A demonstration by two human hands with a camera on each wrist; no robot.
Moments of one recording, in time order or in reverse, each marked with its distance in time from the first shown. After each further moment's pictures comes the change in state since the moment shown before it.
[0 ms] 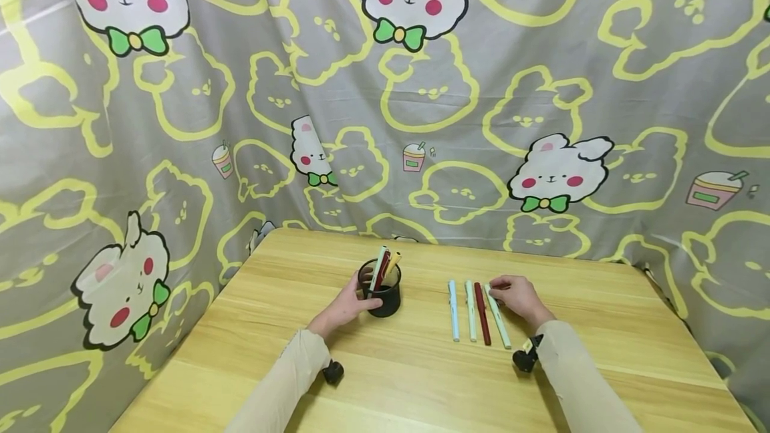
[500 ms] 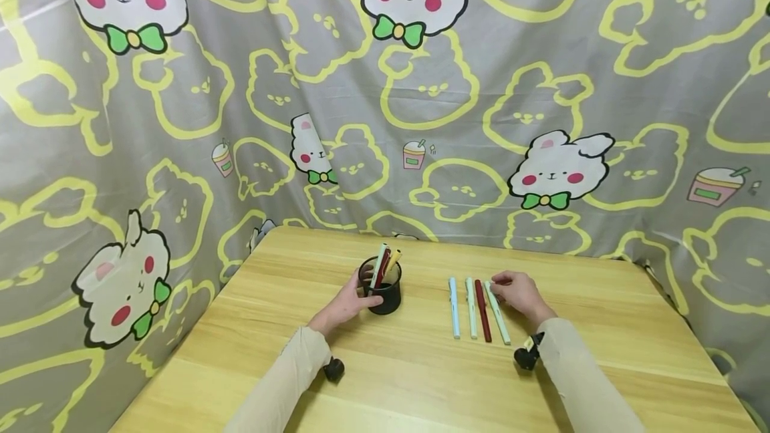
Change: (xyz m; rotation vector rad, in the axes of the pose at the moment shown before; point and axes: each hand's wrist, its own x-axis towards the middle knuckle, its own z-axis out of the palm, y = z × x) left_hand 0.017 -0.031 0.002 0.031 0.033 -0.033; right_hand -0.002 -0.006 -0.004 -0.001 0.007 0.011
